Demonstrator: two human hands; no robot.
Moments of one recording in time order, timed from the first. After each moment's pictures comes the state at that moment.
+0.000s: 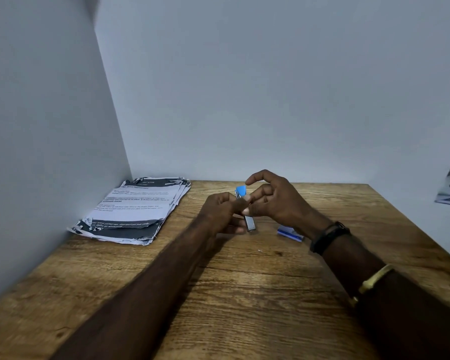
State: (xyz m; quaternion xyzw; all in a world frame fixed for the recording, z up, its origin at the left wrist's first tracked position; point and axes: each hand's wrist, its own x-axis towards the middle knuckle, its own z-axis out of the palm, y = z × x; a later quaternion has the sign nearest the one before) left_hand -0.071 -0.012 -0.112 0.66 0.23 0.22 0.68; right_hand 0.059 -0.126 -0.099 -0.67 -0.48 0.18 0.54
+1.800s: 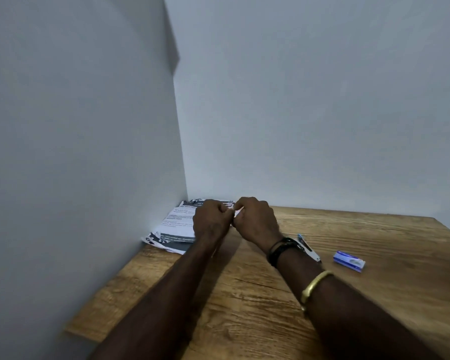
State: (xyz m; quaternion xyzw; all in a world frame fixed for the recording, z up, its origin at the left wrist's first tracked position) left_hand -0.144 0.073 -0.091 0.76 0.45 0.38 0.27; right_hand -0.057 0.000 -0.090 -0.80 -0.45 -0.04 0.39
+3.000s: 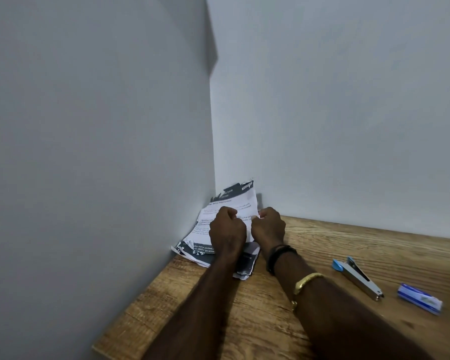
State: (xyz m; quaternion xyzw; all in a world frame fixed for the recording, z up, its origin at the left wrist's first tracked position) left_hand -0.152 0.139 -0.116 0.67 0.48 0.47 0.32; right_hand -0.064 0.117 -0.121 -0.77 -0.27 0.09 0.57
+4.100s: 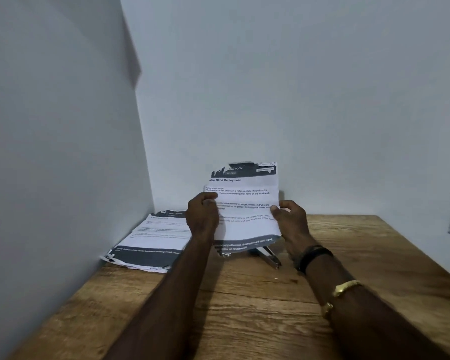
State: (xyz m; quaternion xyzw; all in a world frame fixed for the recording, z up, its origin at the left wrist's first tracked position) left_hand -0.082 0.047 -0.074 0.65 0.36 0.51 0.43; right_hand 0.070 -0.074 -0.111 -0.66 -0.21 0.08 0.72
